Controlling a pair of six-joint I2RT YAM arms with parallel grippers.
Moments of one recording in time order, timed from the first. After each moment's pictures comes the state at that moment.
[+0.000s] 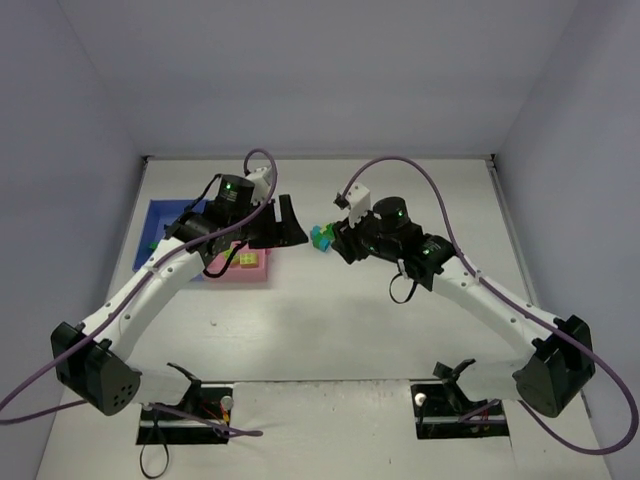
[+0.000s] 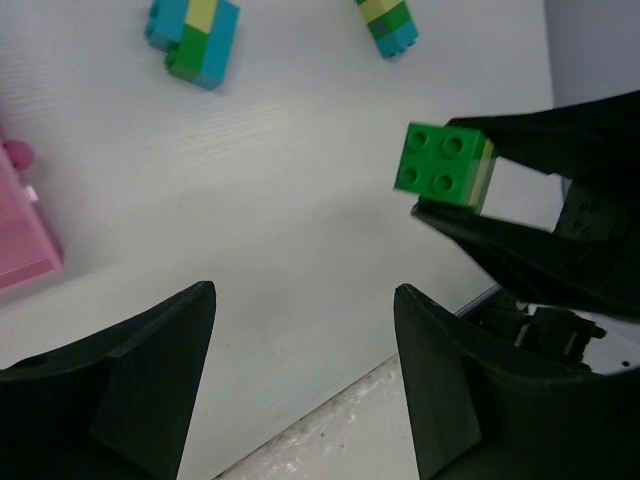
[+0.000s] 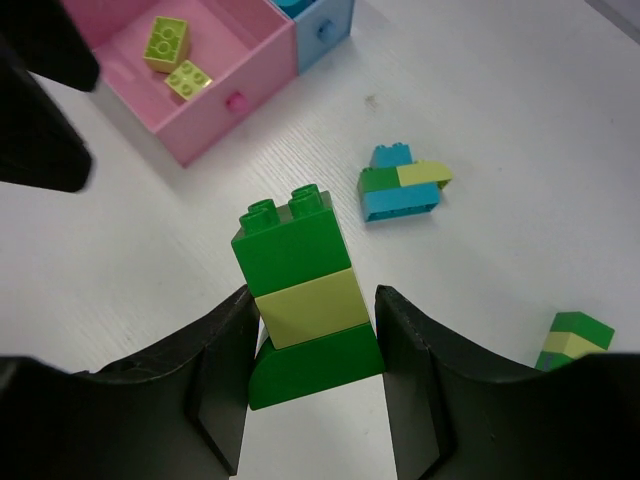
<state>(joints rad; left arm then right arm) -0.51 1.32 1.30 -0.67 0.26 -0.54 0.64 1.30 1.03 -0.23 -0.14 -0.10</state>
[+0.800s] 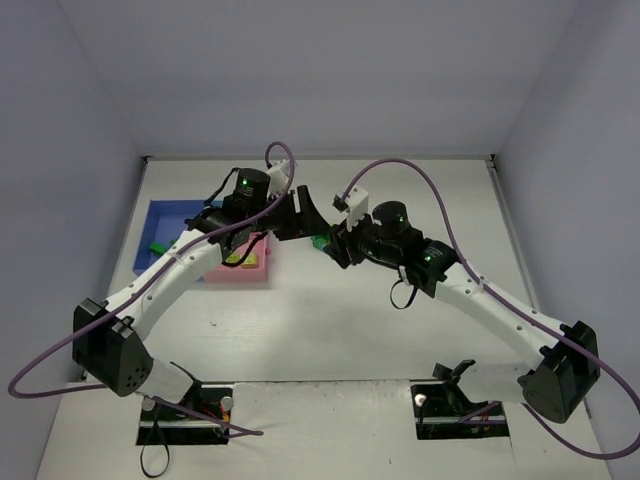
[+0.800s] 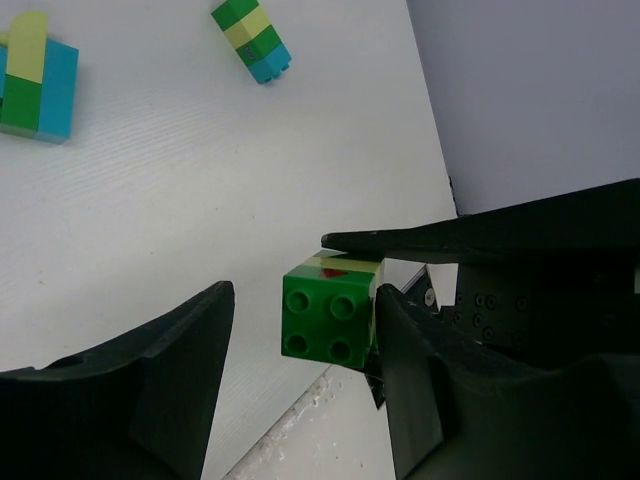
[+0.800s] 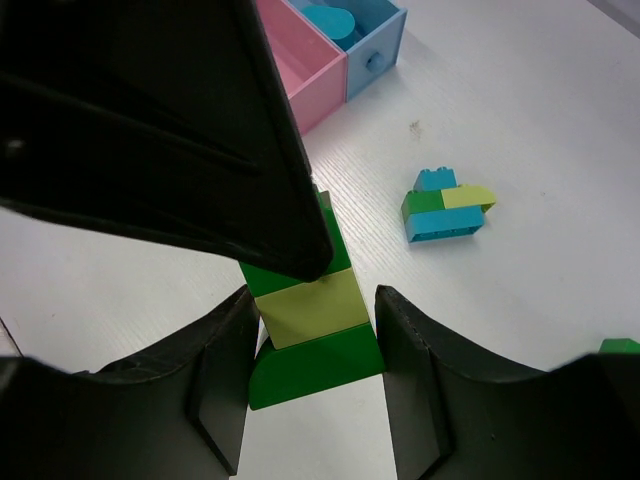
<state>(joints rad) -0.55 1.43 1.31 -0.41 0.44 -0.68 0.70 1.25 1.01 -0.20 -0.17 -0.03</state>
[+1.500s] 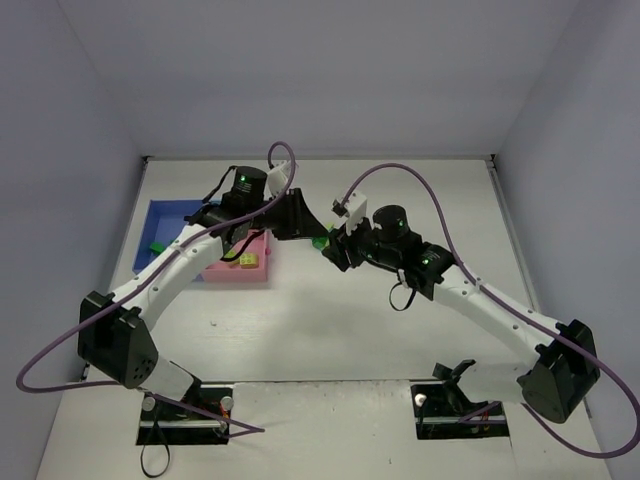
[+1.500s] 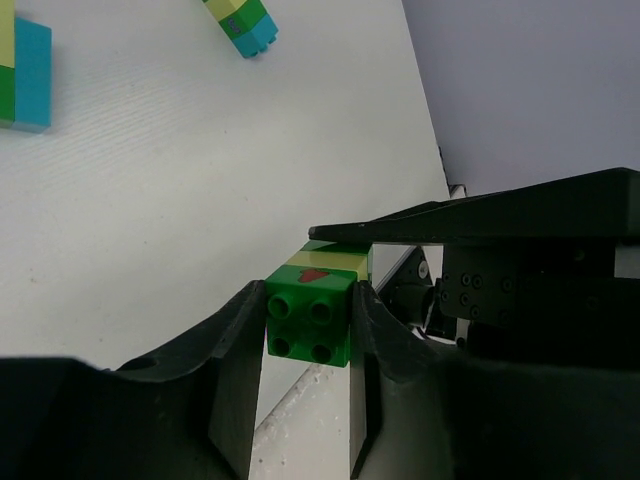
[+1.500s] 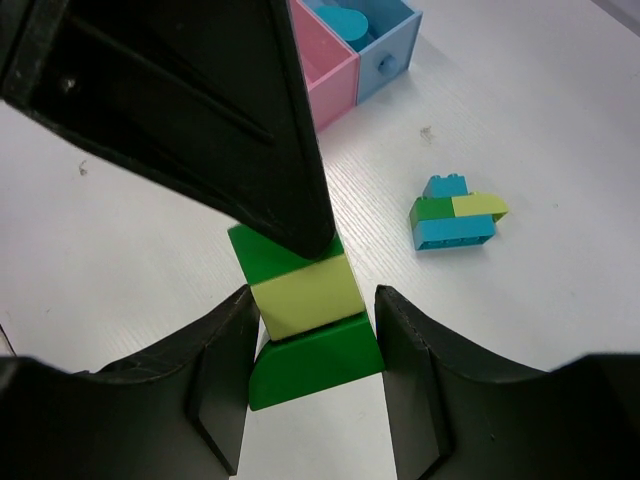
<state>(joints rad) -0.51 1.48 1.31 -0.40 0.55 -0.64 0.69 1.25 0.96 -0.15 -0.21 -0.05</state>
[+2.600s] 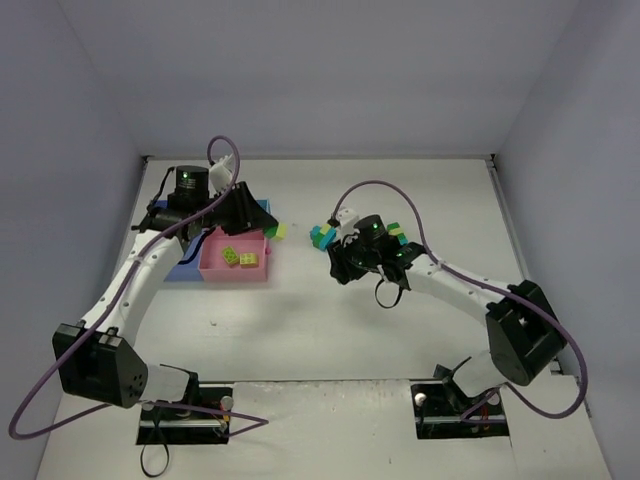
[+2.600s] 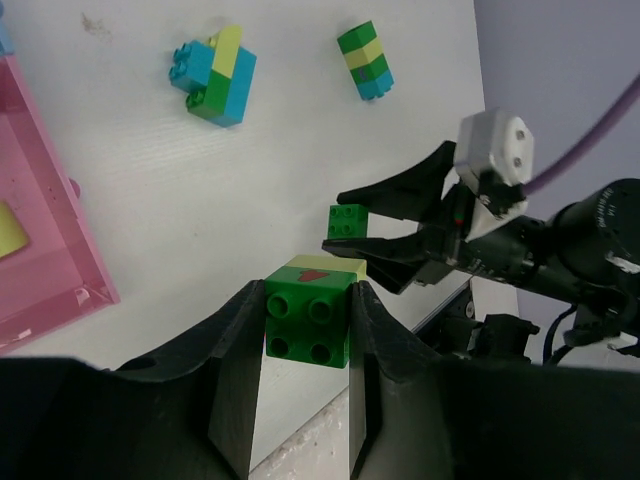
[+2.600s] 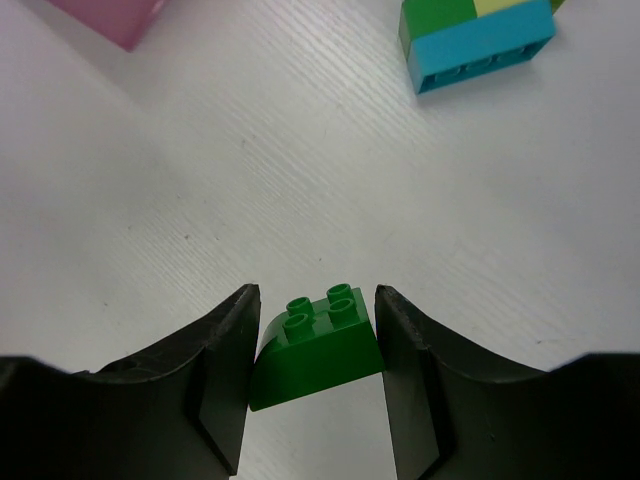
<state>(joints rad) -0.22 1.35 1.26 -0.55 0.59 -0.51 0.65 1.46 0.90 -0.17 -0.17 0.04</state>
